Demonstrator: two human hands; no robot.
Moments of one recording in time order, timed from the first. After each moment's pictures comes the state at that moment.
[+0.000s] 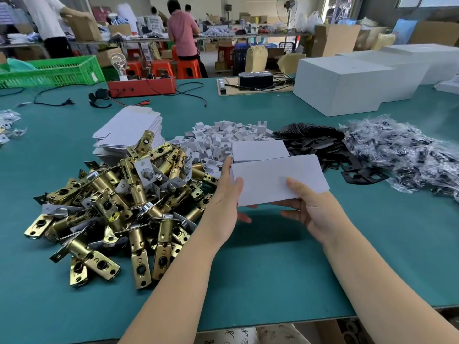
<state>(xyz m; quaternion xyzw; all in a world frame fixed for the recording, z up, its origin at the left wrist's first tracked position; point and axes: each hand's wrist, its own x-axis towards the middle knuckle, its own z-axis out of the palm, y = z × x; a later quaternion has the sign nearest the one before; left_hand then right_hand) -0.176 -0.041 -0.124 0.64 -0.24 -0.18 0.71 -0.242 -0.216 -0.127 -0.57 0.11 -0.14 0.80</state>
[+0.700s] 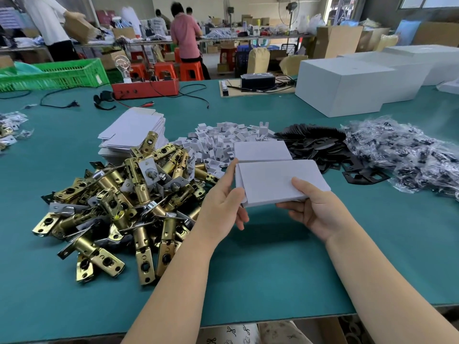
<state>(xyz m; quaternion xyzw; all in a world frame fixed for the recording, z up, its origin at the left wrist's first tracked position) -0.177 -0.033 -0.122 0.68 -0.28 -0.13 0.66 -0.243 -0.223 -0.129 -0.53 0.17 -0.10 0.82</state>
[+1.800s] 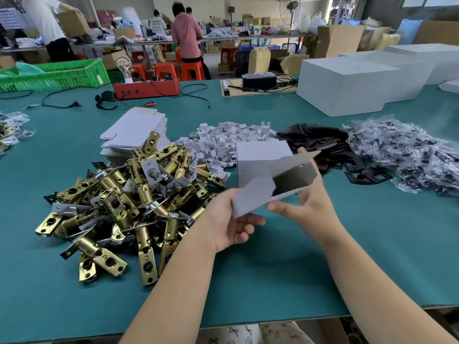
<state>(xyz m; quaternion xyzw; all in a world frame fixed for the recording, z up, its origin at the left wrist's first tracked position) -0.182 -0.035 -0.108 0.60 -0.01 -0.42 0.68 -0.251 -0.195 -0.123 -0.73 -0.04 -0.25 0.64</state>
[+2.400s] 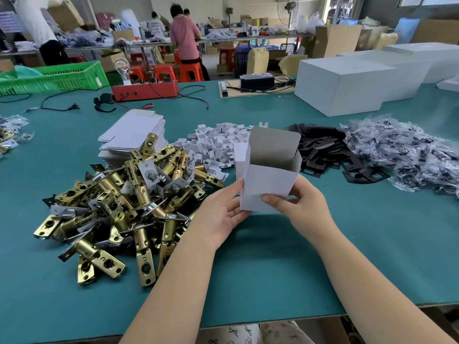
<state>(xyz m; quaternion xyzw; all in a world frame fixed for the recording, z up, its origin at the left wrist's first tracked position) -0.179 -0.035 -0.113 0.50 -0.03 -0.30 0.81 -0.246 -0.196 -0.130 -0.77 0.05 -0.26 0.58</state>
